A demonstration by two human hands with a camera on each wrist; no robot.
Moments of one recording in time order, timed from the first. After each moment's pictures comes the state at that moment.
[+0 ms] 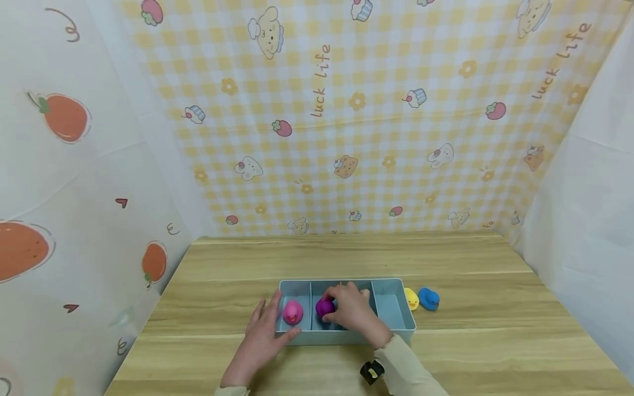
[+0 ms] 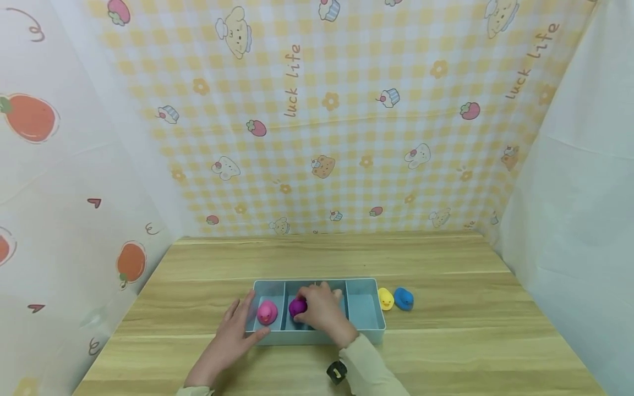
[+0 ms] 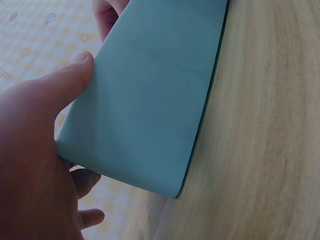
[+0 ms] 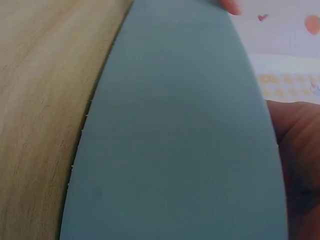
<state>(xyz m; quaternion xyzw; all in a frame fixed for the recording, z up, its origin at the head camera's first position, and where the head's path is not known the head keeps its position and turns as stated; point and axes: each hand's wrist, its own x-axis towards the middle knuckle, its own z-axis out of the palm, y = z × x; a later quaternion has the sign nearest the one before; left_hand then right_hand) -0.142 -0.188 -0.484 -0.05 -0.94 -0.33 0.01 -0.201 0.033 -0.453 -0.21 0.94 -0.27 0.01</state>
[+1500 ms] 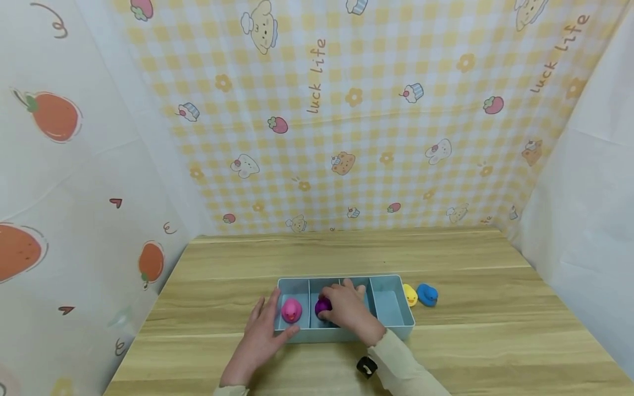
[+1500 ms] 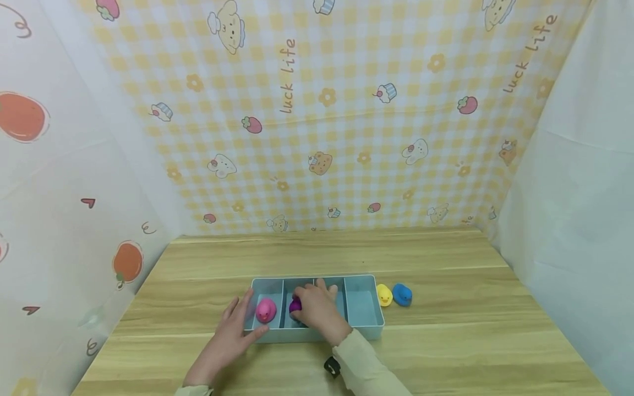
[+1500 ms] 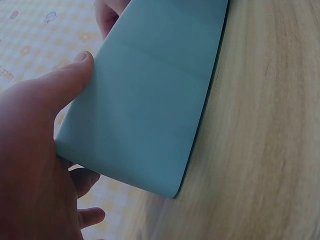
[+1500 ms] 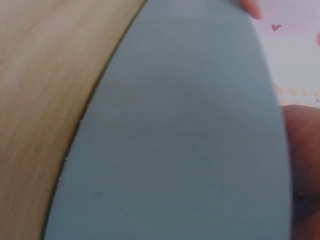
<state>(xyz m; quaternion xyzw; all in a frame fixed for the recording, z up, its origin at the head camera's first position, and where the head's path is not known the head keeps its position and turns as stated) -0.143 -0.187 -0.481 -0.05 -0.94 -0.33 0.00 -0.200 0.023 -0.454 -0.21 0.96 -0.17 -0.01</state>
